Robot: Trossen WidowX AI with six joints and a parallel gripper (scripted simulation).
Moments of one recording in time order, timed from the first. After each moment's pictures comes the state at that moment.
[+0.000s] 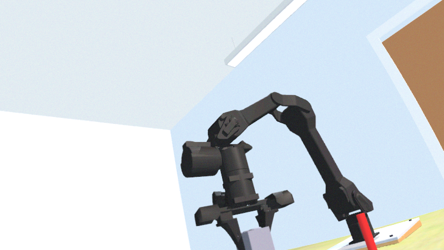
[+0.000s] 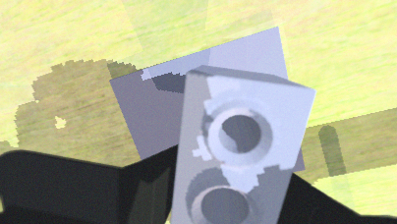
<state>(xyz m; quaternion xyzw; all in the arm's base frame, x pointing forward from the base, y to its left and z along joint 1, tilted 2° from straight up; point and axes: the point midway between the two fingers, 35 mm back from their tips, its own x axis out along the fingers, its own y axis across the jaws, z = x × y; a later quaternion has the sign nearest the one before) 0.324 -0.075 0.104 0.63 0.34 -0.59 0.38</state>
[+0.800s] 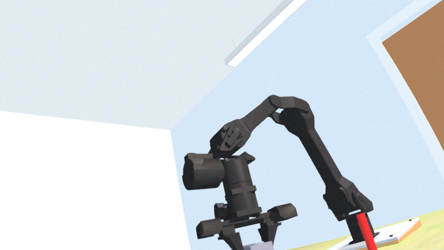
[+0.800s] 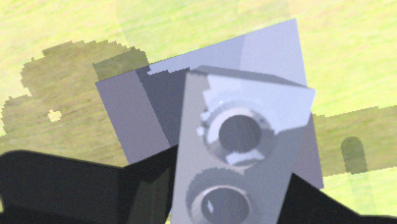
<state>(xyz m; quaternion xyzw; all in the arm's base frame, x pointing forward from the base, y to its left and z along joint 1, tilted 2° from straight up) 0.328 -0.075 0.079 0.63 0.34 -0.59 0.38</state>
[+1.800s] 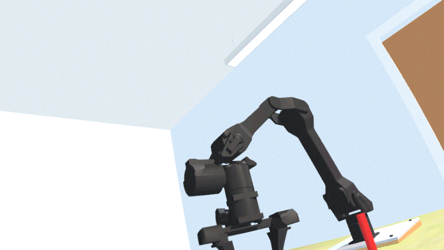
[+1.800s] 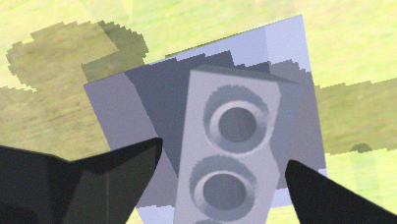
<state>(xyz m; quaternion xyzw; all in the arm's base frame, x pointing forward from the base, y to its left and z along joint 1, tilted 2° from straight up) 0.328 -0.075 0.067 0.63 0.34 -0.59 0.38</state>
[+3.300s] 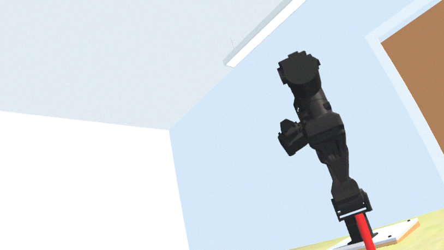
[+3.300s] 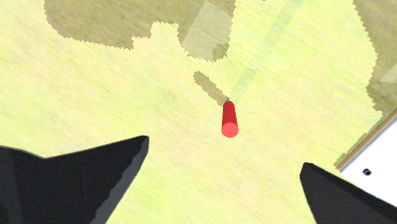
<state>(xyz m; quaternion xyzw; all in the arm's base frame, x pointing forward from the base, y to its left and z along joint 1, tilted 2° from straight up) 0.246 0.103 0.166 0.42 0.56 -0.38 0.60</state>
